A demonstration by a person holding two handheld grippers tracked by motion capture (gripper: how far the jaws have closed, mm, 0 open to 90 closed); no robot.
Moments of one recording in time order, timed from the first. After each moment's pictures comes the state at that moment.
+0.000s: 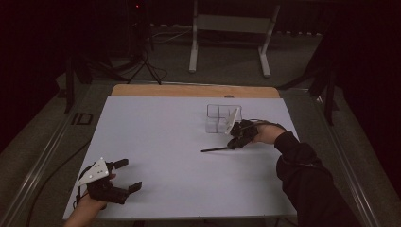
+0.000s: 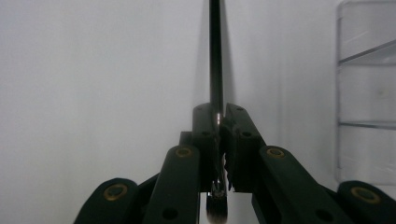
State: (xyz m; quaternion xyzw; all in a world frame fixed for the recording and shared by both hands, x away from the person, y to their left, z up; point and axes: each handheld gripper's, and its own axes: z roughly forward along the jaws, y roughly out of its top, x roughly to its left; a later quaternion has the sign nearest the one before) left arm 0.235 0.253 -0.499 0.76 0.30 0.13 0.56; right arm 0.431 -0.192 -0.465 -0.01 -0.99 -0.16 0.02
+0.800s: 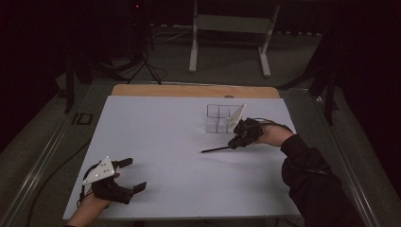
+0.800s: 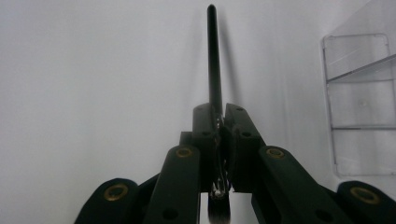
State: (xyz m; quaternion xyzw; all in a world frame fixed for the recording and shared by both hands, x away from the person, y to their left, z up) left arm 0.237 0.238 -0.489 0.78 0.29 0.13 0.54; right arm 0.409 -0.196 -0.431 -0.04 -0.98 -0.20 0.02
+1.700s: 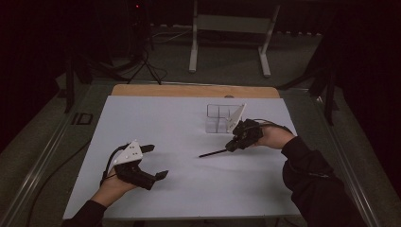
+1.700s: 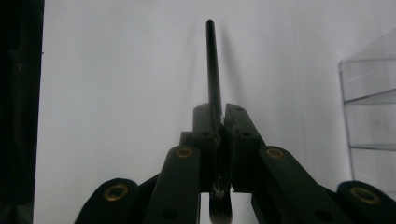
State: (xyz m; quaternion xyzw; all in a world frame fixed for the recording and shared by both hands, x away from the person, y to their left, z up) left arm 0.274 0.172 -0.448 0.82 0.24 0.13 0.50; right arm 0.394 -0.188 -0.414 -0.03 -0.97 -0.22 0.03
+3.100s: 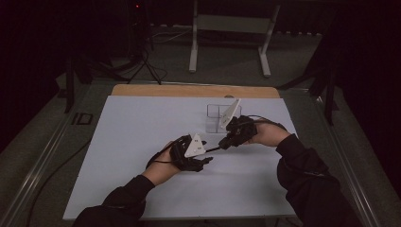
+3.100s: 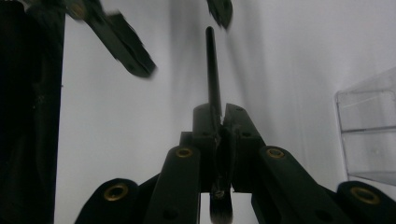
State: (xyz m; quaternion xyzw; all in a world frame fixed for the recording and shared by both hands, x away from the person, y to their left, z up) left arm 0.311 0.034 -0.445 0.89 0.12 0.19 0.40; right arm 0.393 -0.167 -0.398 -0.04 -0.97 -0.24 0.04
